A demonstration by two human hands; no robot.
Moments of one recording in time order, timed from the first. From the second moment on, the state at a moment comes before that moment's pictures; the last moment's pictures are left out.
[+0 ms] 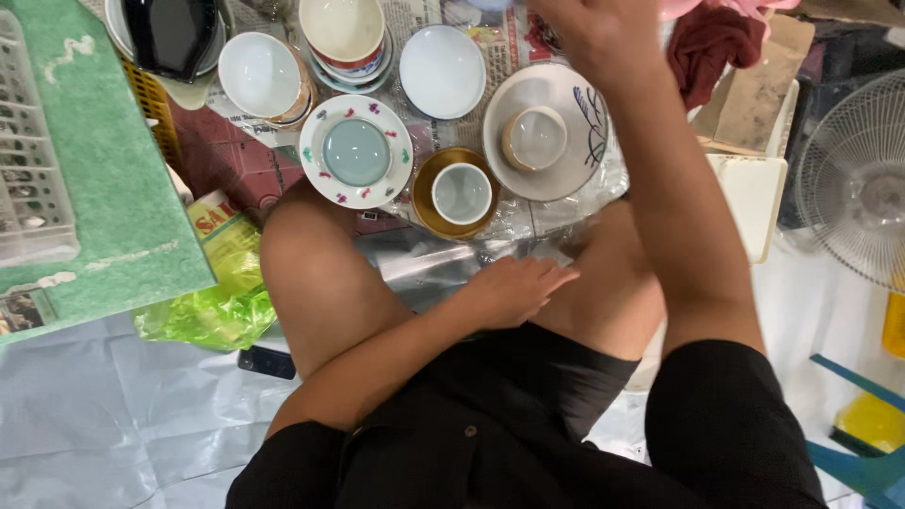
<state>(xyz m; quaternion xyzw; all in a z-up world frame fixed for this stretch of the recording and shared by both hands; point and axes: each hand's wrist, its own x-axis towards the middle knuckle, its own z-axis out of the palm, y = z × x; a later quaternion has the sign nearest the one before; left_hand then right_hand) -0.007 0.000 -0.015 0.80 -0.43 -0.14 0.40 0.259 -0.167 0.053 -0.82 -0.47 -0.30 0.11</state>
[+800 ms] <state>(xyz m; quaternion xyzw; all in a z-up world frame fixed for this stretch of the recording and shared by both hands) -0.022 -0.004 -0.009 0.78 -0.46 -0.13 0.41 0.026 -0.259 0.161 -0.91 -0.26 -0.23 0.23</state>
